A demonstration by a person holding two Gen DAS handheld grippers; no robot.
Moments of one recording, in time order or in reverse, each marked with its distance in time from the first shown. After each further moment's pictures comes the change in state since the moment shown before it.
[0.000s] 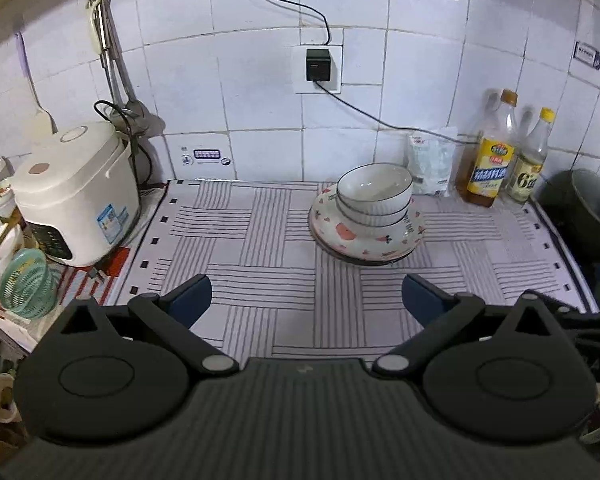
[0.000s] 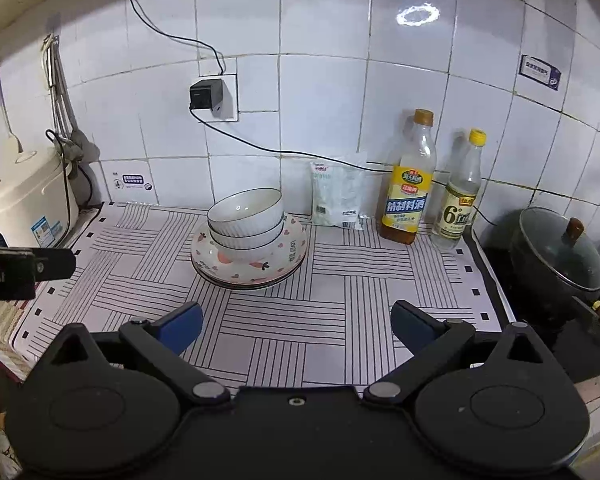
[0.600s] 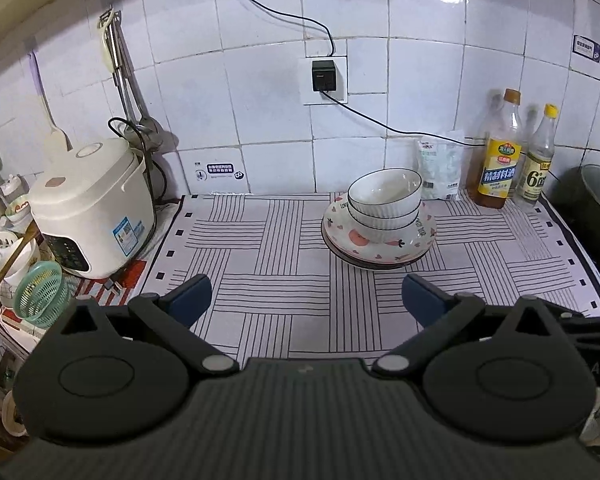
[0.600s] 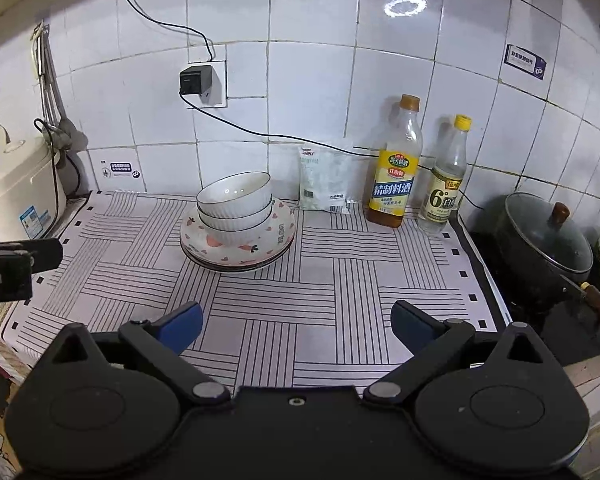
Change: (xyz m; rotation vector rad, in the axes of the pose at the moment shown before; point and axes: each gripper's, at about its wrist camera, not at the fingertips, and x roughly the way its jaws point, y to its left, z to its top) left arm -0.006 -0.003 -0.017 0.035 -0.067 0.039; right arm -0.002 0.007 -0.016 0.007 0.025 -0.049
